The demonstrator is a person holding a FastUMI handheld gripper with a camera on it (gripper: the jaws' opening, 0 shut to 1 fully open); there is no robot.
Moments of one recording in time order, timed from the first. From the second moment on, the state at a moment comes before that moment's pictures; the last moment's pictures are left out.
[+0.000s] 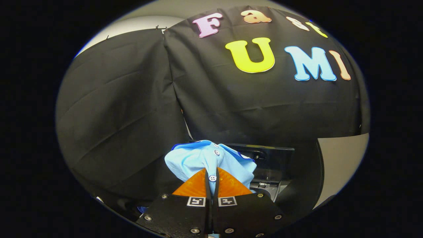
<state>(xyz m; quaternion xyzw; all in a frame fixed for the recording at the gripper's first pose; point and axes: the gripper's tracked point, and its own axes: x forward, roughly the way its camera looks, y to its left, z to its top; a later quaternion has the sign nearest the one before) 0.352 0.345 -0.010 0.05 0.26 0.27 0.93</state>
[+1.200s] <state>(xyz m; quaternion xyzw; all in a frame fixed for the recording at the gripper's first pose) 0.375 0.358 -0.202 0.01 0.36 0.15 0.92</state>
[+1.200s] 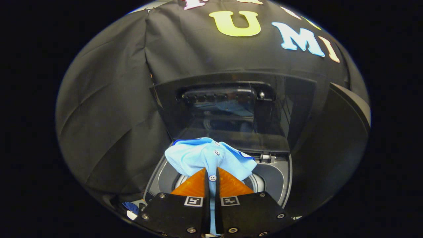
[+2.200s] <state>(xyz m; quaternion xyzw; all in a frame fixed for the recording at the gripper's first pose) 0.358 0.340 -0.295 -0.06 0.41 0.12 0.90</state>
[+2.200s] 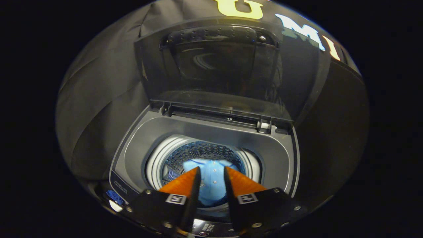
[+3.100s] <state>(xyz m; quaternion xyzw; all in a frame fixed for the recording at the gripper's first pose) 0.413 0.375 -0.062 -0.04 0.06 0.15 0.99</state>
